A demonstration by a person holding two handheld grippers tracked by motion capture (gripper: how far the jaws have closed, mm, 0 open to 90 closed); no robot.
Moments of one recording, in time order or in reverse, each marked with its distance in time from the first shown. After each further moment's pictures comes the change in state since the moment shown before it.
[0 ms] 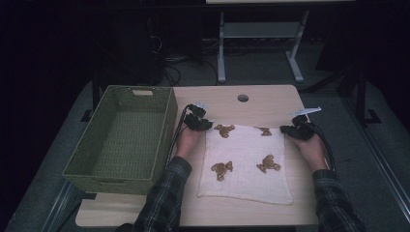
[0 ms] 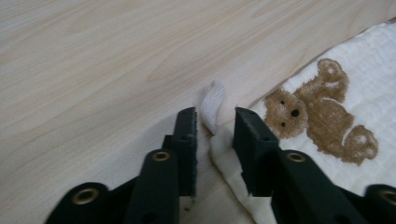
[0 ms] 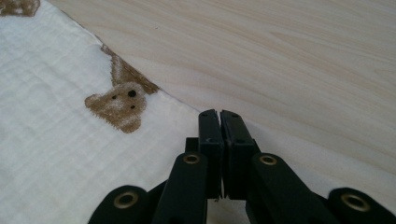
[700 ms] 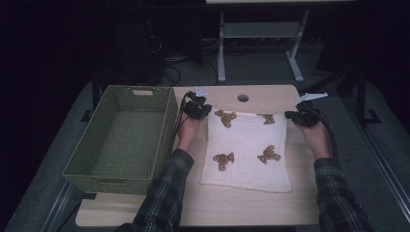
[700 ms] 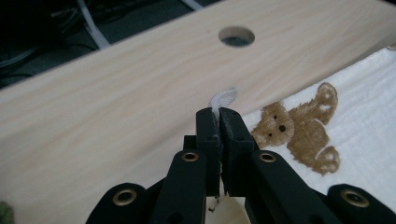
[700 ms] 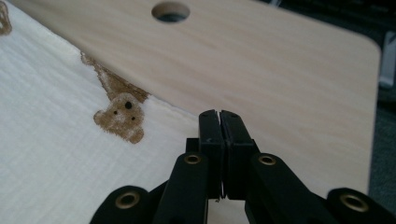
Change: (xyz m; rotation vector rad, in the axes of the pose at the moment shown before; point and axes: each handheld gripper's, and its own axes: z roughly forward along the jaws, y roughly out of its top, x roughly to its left) left arm -0.004 0.041 -0.035 -0.163 0.085 0.022; right arm -0.008 0.045 -0.028 -0.071 -0.083 0.004
